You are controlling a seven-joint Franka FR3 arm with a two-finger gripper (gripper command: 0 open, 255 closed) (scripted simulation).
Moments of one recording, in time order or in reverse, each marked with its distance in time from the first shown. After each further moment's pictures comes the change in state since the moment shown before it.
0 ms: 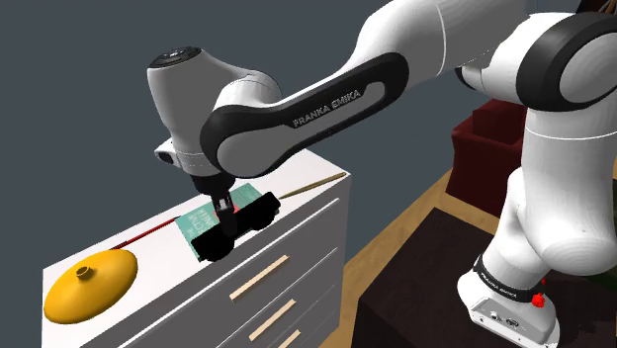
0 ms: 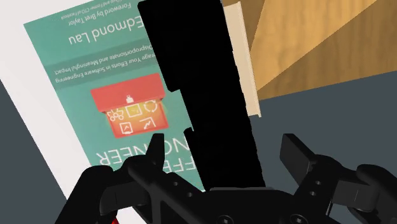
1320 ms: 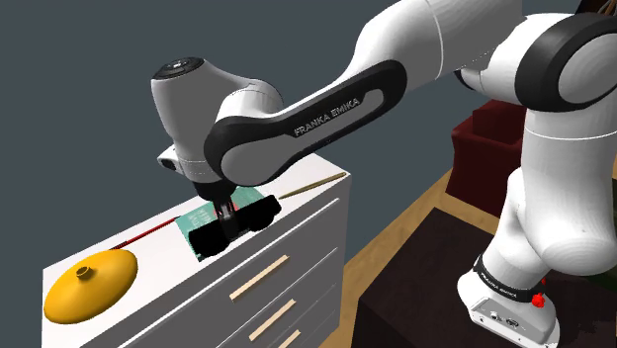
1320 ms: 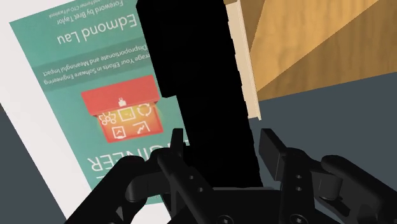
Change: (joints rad) arm 0.001 0.004 0.000 -0.027 -0.005 0.029 0.006
